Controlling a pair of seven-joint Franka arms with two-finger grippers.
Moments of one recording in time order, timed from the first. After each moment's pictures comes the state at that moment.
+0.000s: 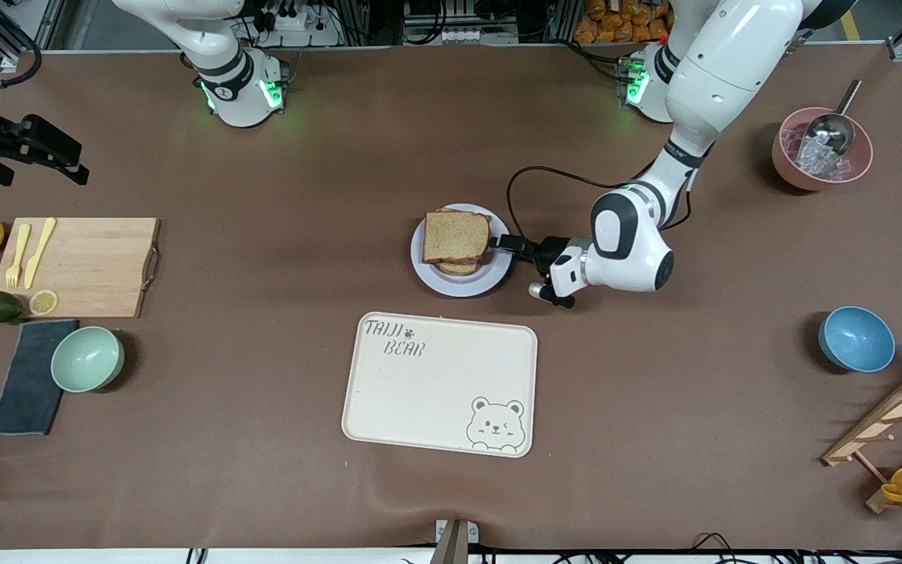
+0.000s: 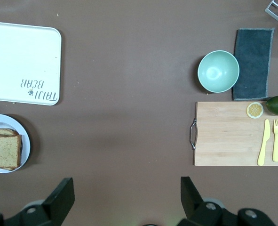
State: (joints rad) left arm -0.29 0.61 -0.22 -1.99 -1.12 2.18 0.56; right arm -0.07 0.02 0.14 -1.38 0.01 1.38 0.07
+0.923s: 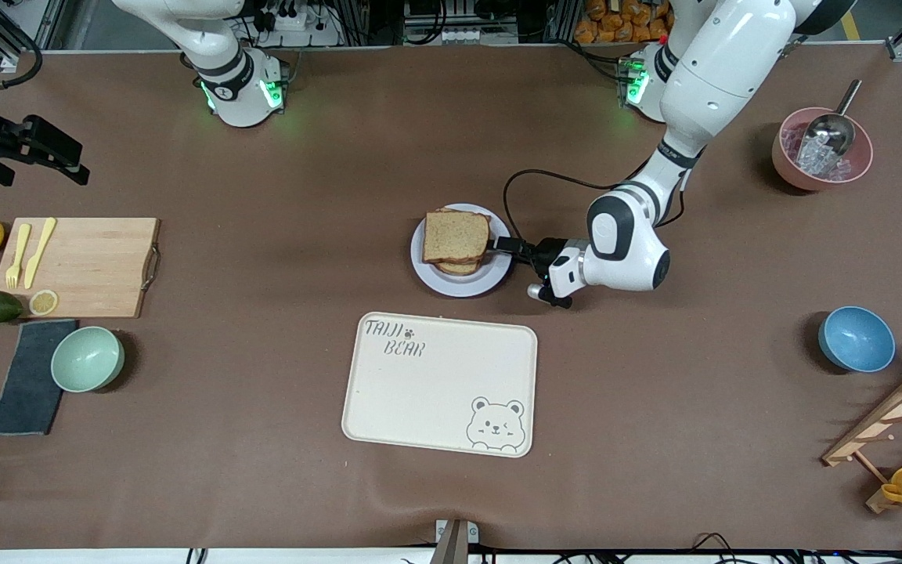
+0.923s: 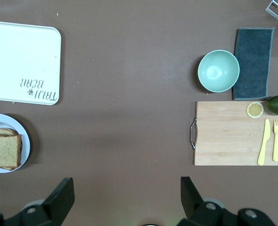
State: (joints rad) left arm -0.30 0.63 -0.22 -1.99 -1.17 2.20 0.59; right arm -0.07 0.02 0.14 -1.39 0.01 1.38 0.07
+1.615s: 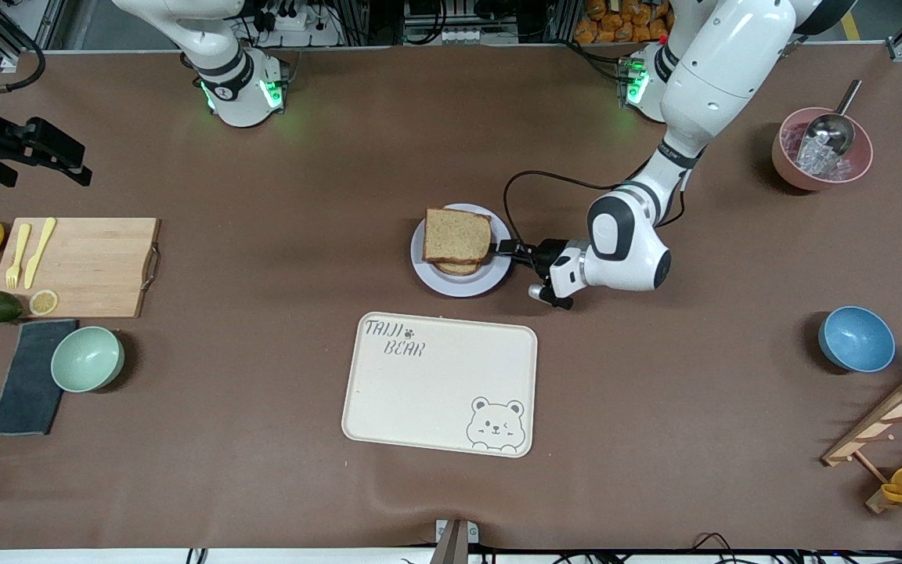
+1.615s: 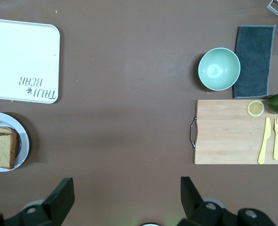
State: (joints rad) left arm -0.30 0.63 -0.21 -1.99 -1.17 2.21 0.61; right arm -0.07 0.02 0.14 -1.39 0.01 1.38 0.07
